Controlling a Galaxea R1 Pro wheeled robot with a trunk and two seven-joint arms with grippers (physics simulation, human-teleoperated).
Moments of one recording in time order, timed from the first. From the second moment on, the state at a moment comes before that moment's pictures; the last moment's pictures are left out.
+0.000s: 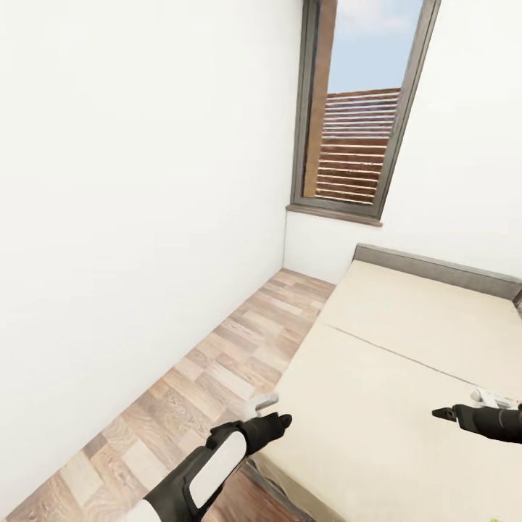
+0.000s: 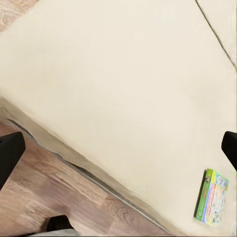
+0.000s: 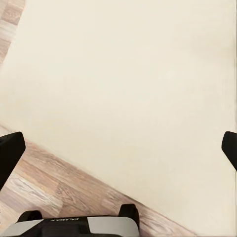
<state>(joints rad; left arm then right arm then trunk) -0.49 -0.12 -0.67 -0.92 1.08 0.35 0.36 -0.51 -0.43 -0.52 -0.92 0.38 0.88 0.89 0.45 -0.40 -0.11</state>
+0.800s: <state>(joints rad) -0.50 -0.06 -0.54 -0.87 1.22 0.39 0.22 -0.51 -0.44 -0.53 -0.86 0.38 0.89 0.87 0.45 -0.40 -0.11</state>
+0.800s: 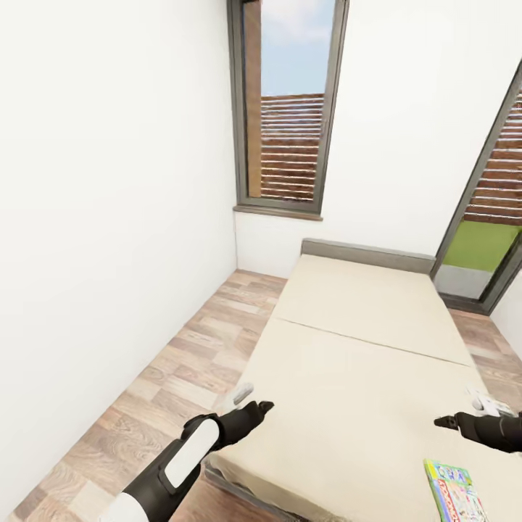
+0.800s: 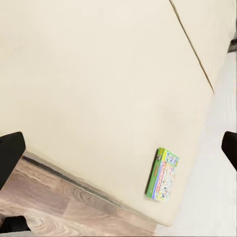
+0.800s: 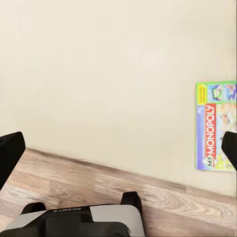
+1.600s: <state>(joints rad) -0.52 -0.06 -0.55 -0.75 1.09 0.43 -0.12 -0.51 -0.45 -0.68 -0.64 0.38 0.61 0.85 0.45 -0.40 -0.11</state>
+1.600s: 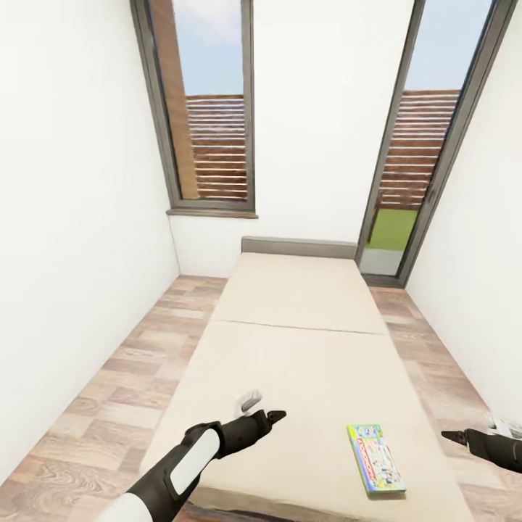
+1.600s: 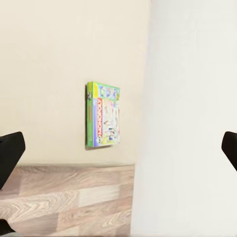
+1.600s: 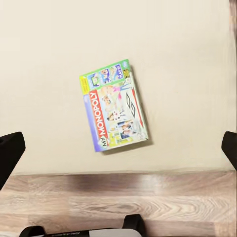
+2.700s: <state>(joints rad) -0.54 -0.04 -0.53 -0.63 1.09 0.40 -0.01 -0.51 -0.37 -0.63 -0.72 0.39 0.60 0.85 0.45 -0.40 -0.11</state>
